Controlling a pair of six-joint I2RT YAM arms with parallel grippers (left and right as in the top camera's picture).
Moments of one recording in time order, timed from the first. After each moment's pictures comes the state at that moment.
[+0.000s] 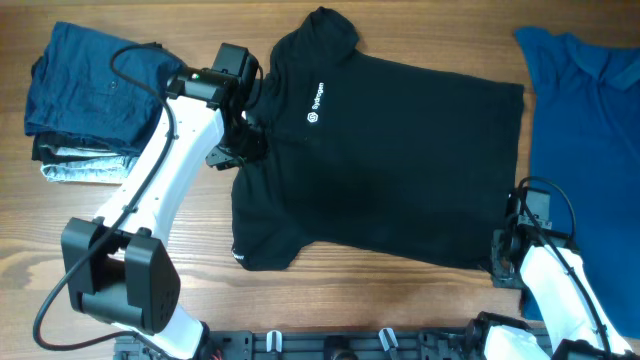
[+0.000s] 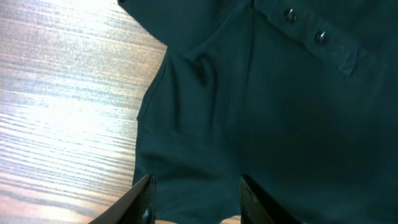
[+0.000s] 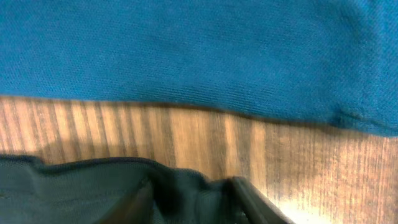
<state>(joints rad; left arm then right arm) -0.28 1.77 1.50 -1.22 0.02 -0.53 -0.24 1.20 0.43 -0.70 0.26 1.43</state>
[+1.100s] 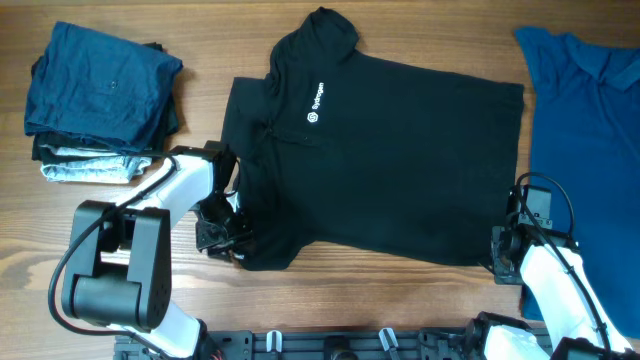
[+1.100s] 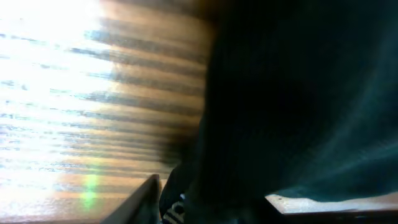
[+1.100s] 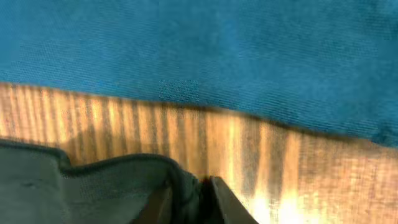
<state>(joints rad) -0.16 1.76 0.89 -1.07 0.25 -0.36 -0.24 1.21 0.43 -0.65 0.26 1.36</state>
